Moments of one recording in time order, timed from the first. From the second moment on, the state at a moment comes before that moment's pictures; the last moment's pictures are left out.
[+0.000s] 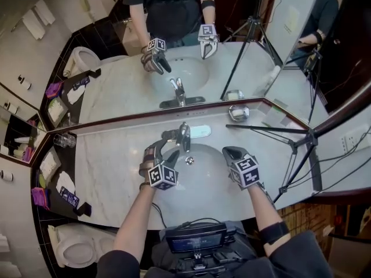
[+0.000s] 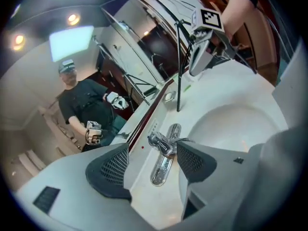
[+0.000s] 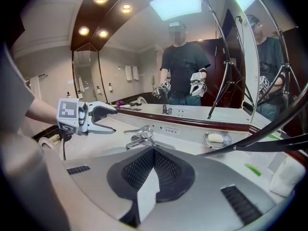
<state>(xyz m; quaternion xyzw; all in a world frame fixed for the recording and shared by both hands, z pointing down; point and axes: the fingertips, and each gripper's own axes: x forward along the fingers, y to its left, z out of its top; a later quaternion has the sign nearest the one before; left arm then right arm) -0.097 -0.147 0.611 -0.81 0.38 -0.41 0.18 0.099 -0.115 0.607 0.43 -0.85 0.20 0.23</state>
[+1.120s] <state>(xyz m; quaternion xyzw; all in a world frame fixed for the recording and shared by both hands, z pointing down) -0.066 -0.198 0.685 -0.82 0.31 -0.46 0.17 0.119 -0.129 0.636 0.44 -0.83 0.23 0.25</state>
